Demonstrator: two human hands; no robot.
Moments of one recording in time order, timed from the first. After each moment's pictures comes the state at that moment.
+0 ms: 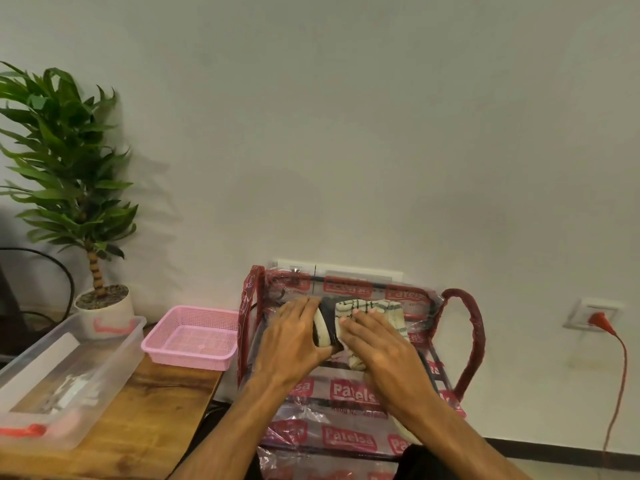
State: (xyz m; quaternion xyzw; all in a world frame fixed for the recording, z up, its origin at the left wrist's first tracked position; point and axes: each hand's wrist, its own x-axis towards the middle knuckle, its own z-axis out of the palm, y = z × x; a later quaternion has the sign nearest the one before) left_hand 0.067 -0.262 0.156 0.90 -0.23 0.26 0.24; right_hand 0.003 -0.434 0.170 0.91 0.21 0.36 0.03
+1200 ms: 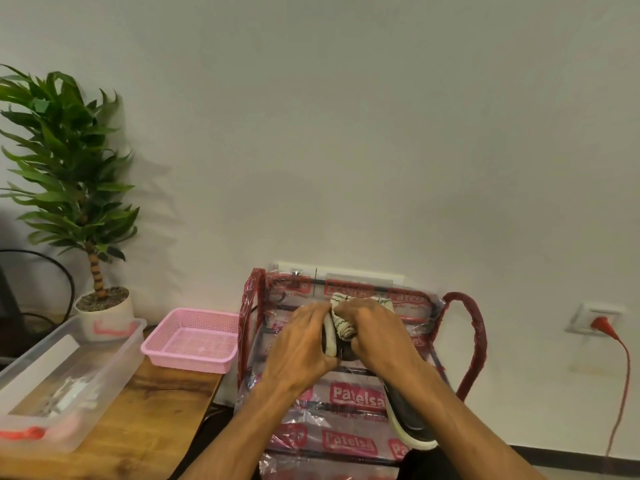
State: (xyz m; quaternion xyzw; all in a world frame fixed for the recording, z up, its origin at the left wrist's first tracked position) left_hand 0.066 -0.273 0.153 0.88 -0.26 0.23 0.32; right_hand 0.029 -0.412 0.216 0.97 0.13 0.19 -0.05
